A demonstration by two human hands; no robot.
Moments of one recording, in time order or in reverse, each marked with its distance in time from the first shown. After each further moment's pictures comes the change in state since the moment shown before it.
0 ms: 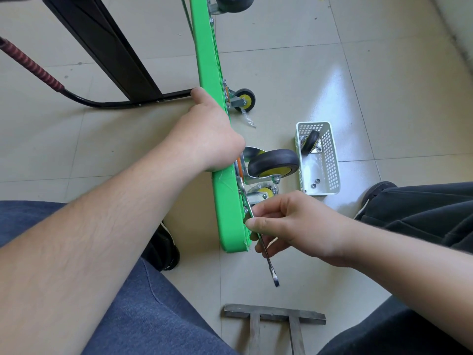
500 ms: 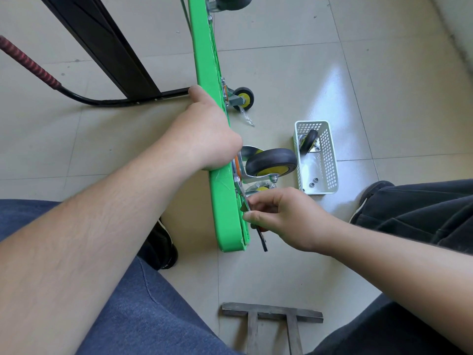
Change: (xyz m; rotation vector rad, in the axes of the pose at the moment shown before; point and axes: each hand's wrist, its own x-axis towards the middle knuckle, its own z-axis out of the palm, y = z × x) left_hand -0.003 0.000 -0.001 -0.002 0.000 0.007; right_hand 0.030 0.026 -0.007 -0.328 0.135 -0.222
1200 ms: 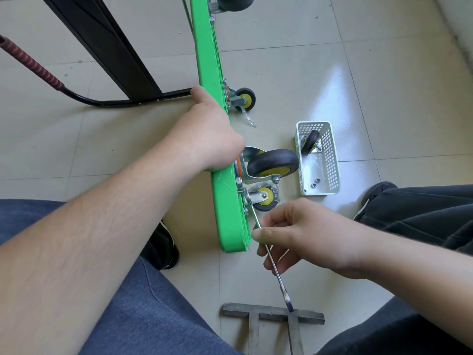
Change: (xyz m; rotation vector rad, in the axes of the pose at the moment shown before) left_hand 0.003 -0.001 0.002 -0.036 0.005 0.009; right_hand -0.039 -0.040 -0.011 0.252 -0.182 0.323
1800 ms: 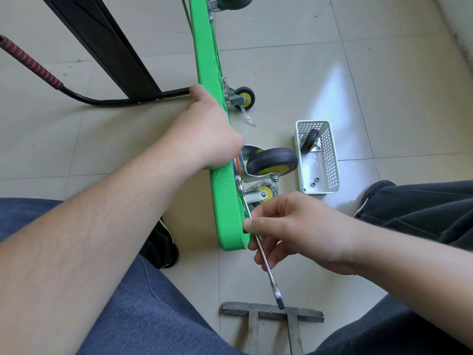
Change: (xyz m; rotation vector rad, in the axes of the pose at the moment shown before) left_hand 0.001 0.000 0.001 0.029 -0.004 0.002; right_hand -0.002 -0.014 0.008 0.144 -0.017 -0.027
